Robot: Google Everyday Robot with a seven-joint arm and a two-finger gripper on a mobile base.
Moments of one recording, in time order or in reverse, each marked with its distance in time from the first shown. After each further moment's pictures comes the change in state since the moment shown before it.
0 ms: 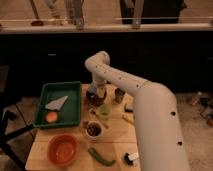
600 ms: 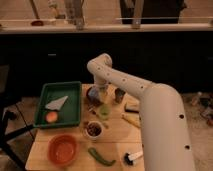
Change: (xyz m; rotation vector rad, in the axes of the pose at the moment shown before) arm 0.010 0.022 0.010 -0.067 0.004 -0.022
